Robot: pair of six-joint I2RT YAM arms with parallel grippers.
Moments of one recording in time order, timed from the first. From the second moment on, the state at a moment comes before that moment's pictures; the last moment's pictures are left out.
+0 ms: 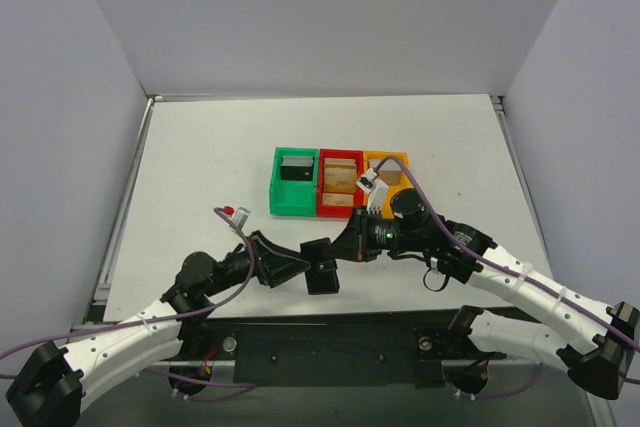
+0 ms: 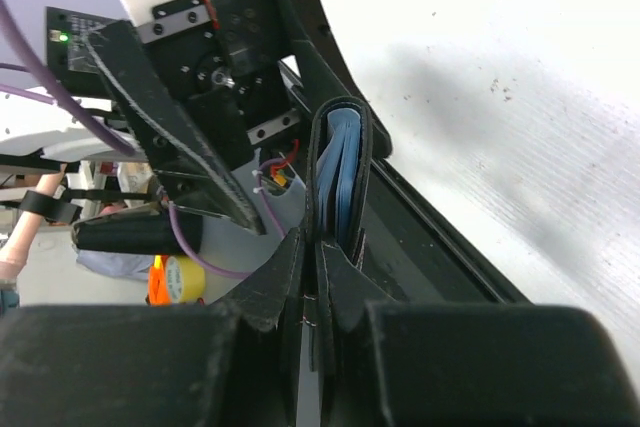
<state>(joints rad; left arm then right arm) -0.79 0.65 0.09 0.71 0.36 -1.09 0.89 0.97 0.81 -0.31 -0.34 0.80</state>
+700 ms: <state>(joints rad) -0.78 0.75 0.12 0.91 0.47 -1.12 0.88 0.97 0.84 -0.24 -0.42 0.84</state>
